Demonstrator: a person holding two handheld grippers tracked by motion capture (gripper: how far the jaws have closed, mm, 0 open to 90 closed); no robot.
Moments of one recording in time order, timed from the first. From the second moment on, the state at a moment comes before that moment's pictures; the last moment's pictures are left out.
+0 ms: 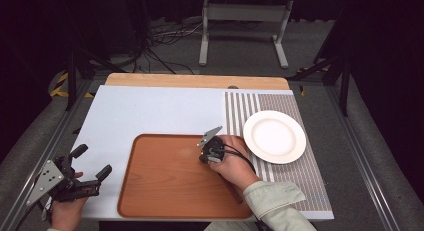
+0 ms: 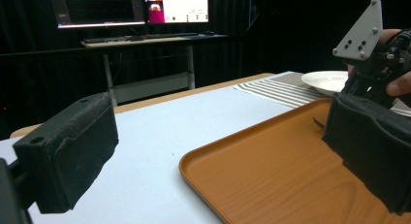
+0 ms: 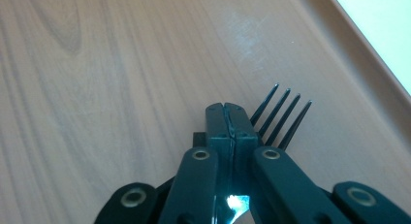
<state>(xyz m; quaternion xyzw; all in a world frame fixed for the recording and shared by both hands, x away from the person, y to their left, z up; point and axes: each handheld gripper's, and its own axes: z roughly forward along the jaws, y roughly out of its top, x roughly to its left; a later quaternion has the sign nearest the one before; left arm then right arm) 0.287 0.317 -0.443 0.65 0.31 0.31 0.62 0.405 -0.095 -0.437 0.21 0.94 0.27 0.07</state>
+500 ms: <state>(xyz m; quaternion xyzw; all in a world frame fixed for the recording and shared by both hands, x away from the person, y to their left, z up) 0.287 0.317 -0.443 0.65 0.31 0.31 0.62 0.416 -0.112 -0.436 0.24 0.93 0.27 0.09</state>
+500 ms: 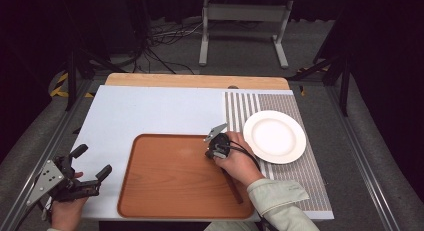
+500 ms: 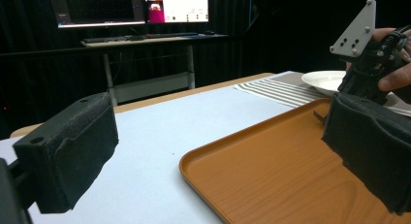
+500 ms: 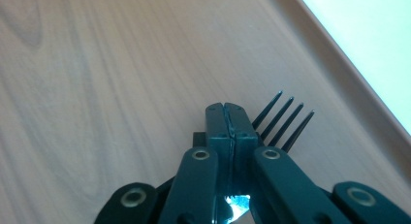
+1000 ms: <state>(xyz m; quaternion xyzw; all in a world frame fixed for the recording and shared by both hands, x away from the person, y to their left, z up) 0.287 0.317 -0.443 0.65 0.31 0.31 0.62 0.422 -0.130 -0.434 0.27 0.92 0.26 0.10</state>
